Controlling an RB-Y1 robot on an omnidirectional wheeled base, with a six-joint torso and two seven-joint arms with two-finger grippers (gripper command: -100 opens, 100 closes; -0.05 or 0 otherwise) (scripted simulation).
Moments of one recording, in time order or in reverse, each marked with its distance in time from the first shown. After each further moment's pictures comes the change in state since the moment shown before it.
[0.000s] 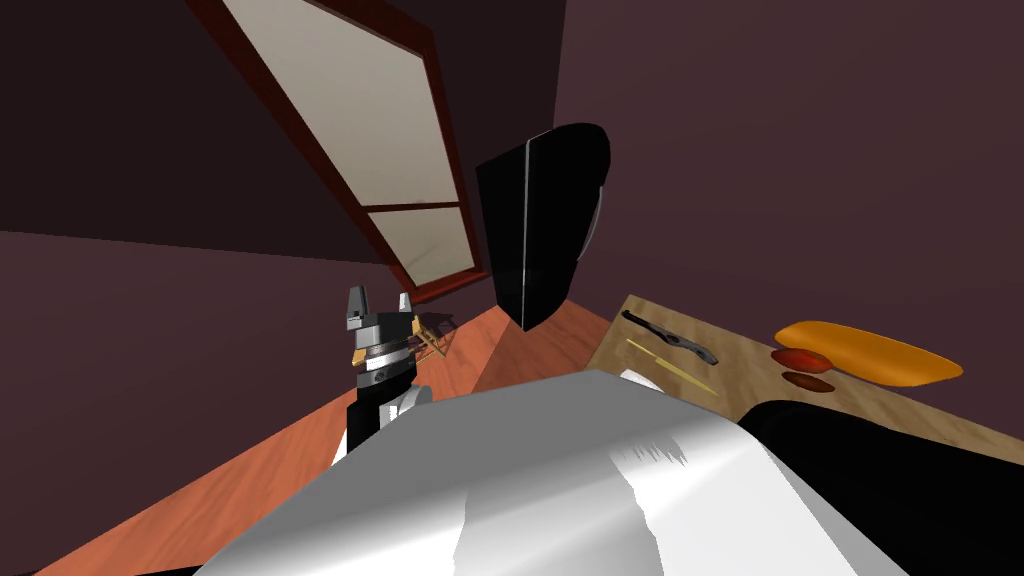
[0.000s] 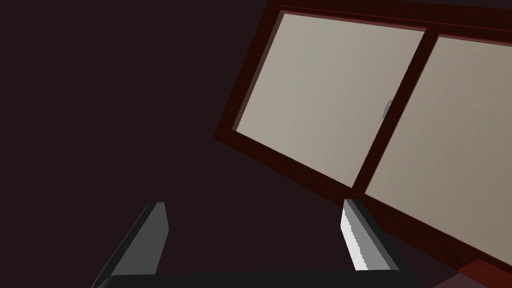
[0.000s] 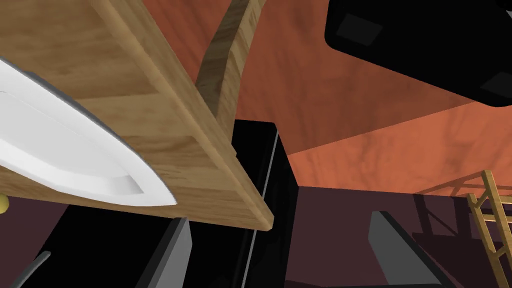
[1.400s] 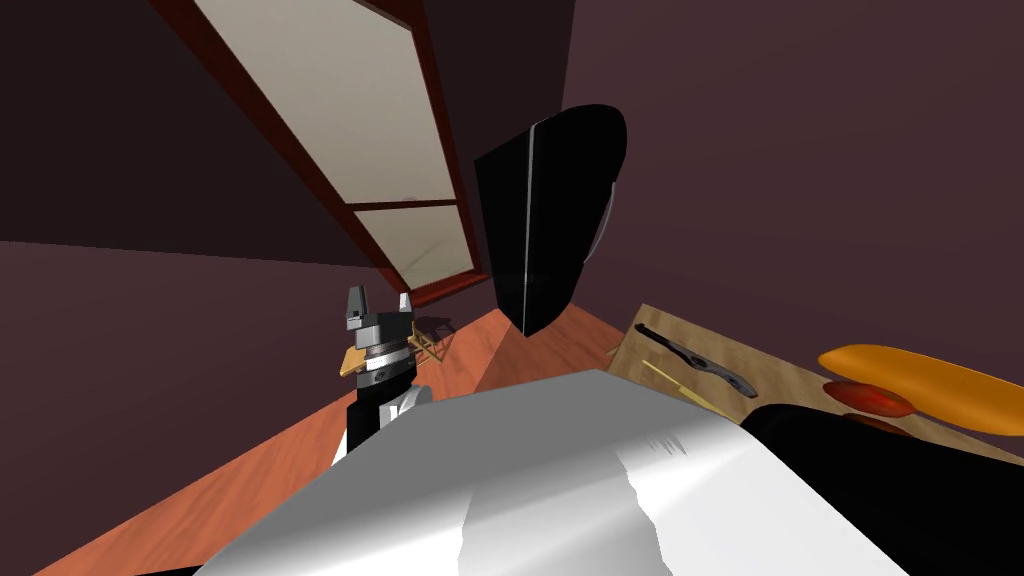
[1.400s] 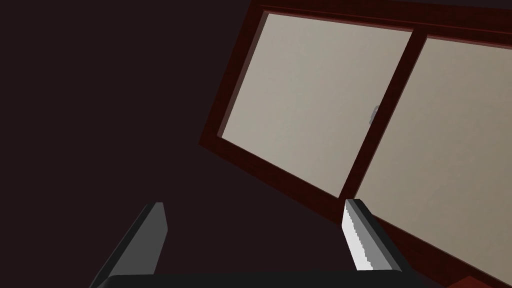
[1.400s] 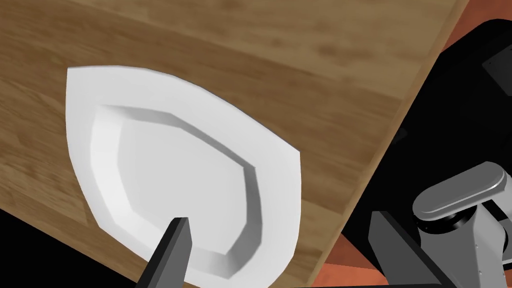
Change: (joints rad) left arm 0.000 0.000 0.000 0.000 0.000 0.000 0.000; right arm 0.068 -0.173 0.013 0.142 0.227 0.098 0.116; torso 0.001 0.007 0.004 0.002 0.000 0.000
